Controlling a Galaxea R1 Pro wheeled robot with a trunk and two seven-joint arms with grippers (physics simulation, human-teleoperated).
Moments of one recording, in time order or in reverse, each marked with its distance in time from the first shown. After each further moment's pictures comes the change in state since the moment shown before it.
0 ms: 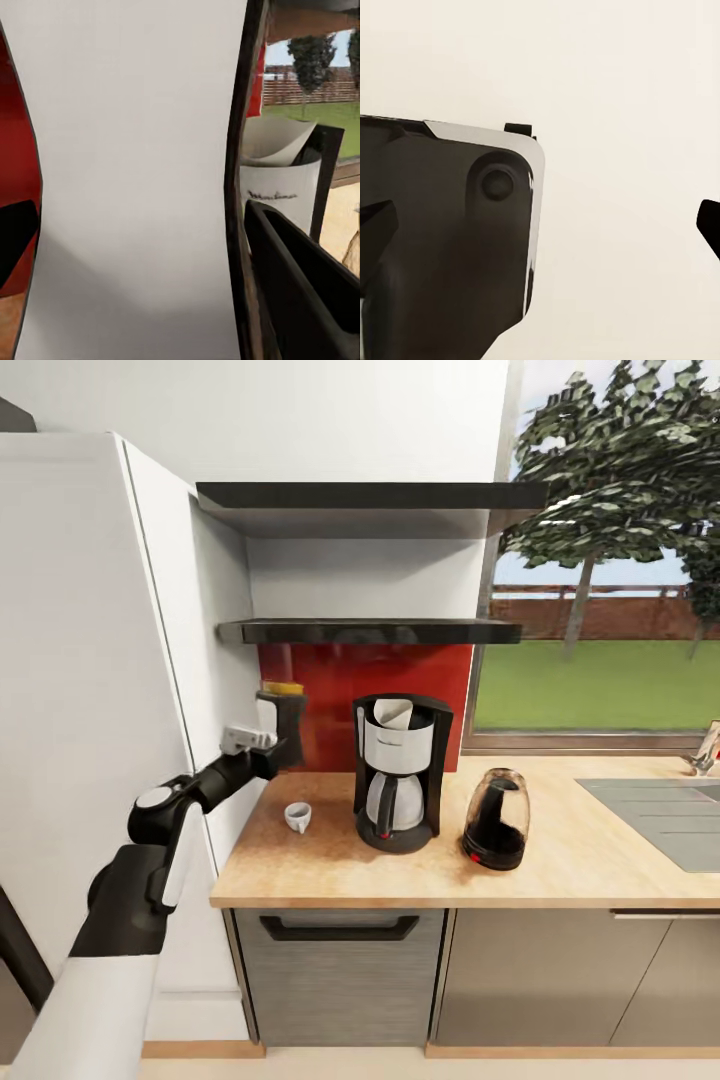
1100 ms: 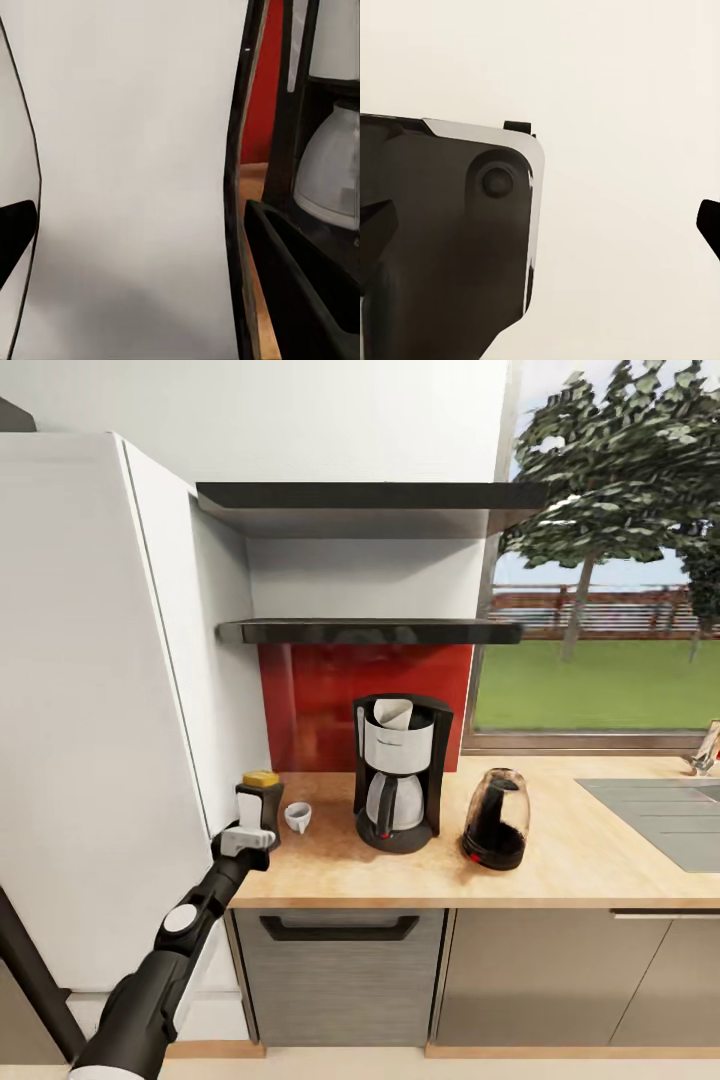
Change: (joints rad) left arm 0.284 -0.009 -0.030 0.258 -0.068 -0.455 0.313; right arm 0.000 0.000 -0.001 0.005 -0.003 0.000 0.000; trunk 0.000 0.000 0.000
